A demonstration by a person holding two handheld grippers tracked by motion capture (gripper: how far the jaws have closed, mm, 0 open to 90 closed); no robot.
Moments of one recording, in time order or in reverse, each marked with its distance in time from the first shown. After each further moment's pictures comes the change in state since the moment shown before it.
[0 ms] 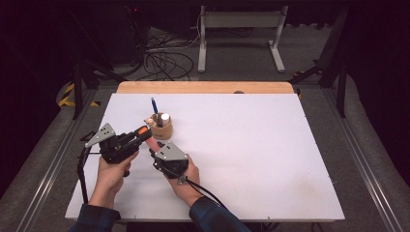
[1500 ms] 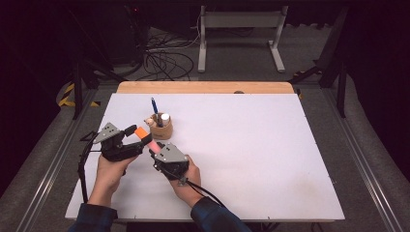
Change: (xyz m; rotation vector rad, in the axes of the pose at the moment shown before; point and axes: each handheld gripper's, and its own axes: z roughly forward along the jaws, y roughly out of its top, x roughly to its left) left arm 0.014 -0.008 0.008 0.123 0.155 0.033; right arm 0.003 0.003 -0.006 -0.013 -0.009 -0.034
